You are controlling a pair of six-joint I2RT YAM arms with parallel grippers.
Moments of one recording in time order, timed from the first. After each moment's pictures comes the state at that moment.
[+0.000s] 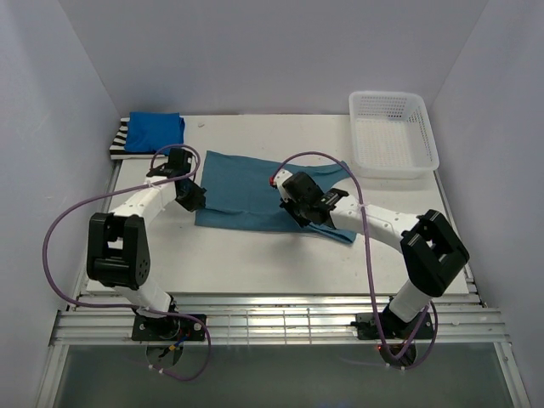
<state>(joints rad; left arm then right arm) -0.13 1.59 1.06 -0.60 -0.08 -0.98 0.83 1.61 1.08 -0.40 0.20 -0.09</state>
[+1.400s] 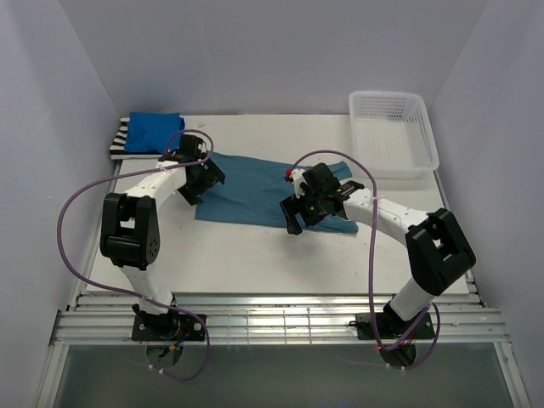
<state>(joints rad) -0.16 1.81 1.31 -0.58 -0.06 -0.84 0.65 1.60 1.09 -0.44 -0.21 0.02</state>
